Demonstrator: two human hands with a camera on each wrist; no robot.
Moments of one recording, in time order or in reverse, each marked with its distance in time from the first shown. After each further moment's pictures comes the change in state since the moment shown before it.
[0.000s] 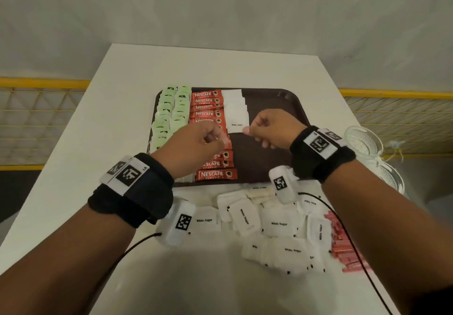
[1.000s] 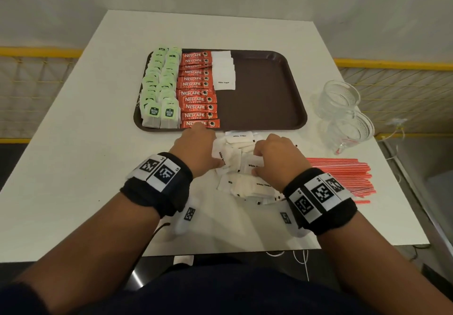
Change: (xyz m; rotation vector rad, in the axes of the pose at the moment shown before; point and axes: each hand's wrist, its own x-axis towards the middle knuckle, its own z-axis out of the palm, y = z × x) left_hand -0.061 -0.008 0.100 0.606 -0.104 -0.142; right_hand -0.153 0.066 0.056 -0.545 0.001 -0.083
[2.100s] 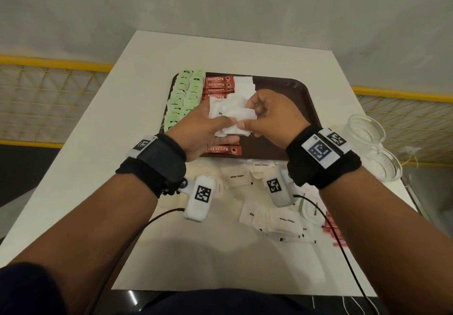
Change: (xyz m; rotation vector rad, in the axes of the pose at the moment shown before) left_hand 0.030 -0.030 -0.075 -1.573 -0.044 0.026; right_hand 0.099 -0.047 -0.072 0.639 0.213 -0.193
